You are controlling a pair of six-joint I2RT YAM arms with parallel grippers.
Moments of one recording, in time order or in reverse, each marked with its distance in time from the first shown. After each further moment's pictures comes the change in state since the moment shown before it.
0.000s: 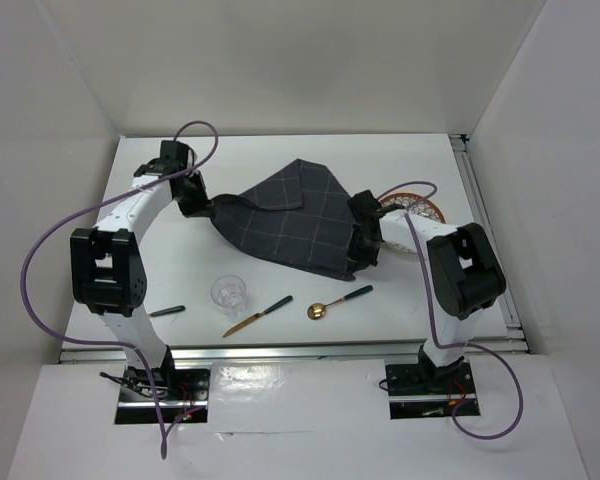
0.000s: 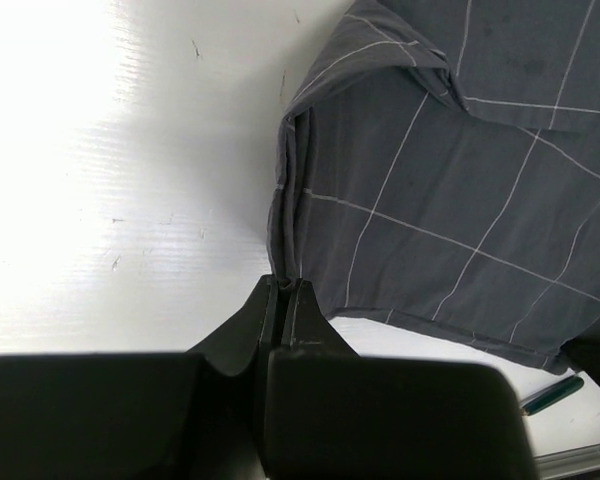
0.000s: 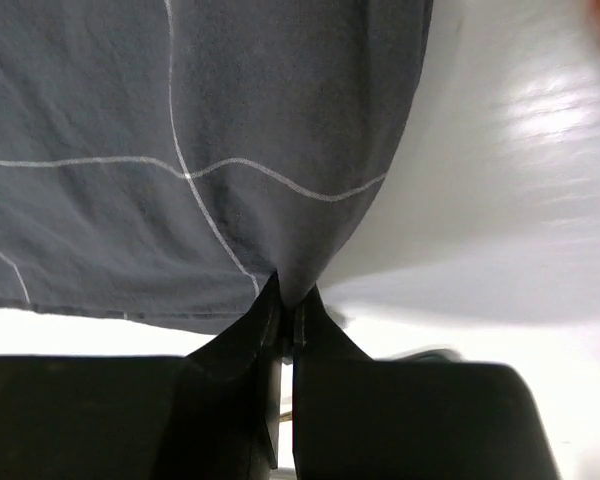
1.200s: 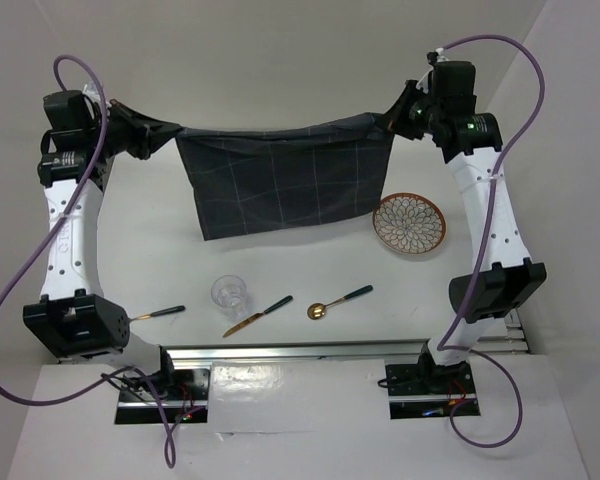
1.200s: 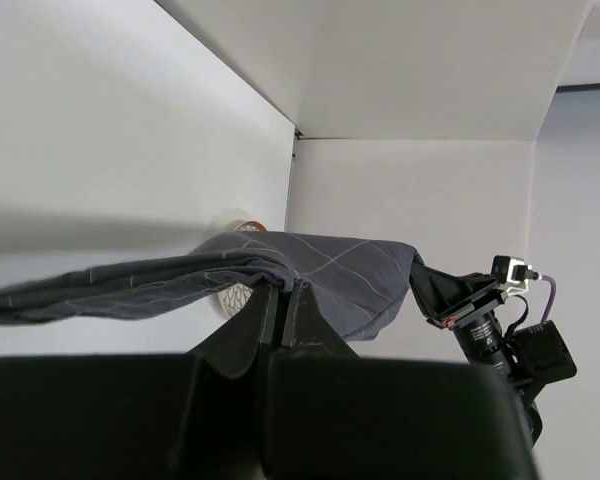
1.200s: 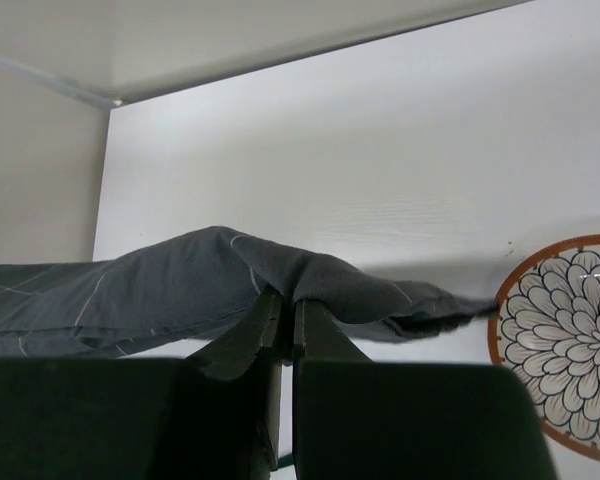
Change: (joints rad) left arm 0.270 -0.296 0.274 0.106 0.531 -0.606; right arm -0.251 -0.058 1.017 -0.236 -0.177 -0.264
